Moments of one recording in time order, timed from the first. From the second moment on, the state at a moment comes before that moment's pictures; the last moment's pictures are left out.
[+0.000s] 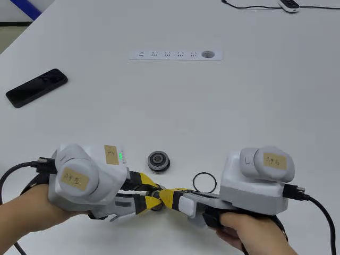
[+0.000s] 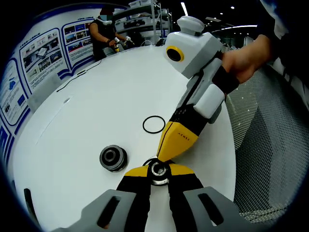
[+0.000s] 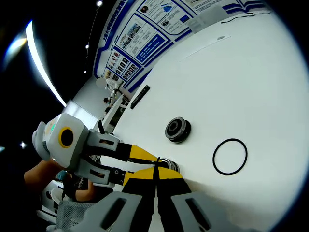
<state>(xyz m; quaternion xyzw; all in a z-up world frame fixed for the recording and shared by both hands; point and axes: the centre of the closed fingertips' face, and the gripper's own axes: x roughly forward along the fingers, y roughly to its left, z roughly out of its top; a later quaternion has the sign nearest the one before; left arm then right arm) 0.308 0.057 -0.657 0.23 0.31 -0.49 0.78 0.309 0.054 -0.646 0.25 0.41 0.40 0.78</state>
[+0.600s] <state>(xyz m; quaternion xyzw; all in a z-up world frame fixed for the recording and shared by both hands) 0.309 0.056 -0.656 0.21 0.32 -0.47 0.80 0.311 0.052 -0.647 0.29 0.43 0.38 0.77</state>
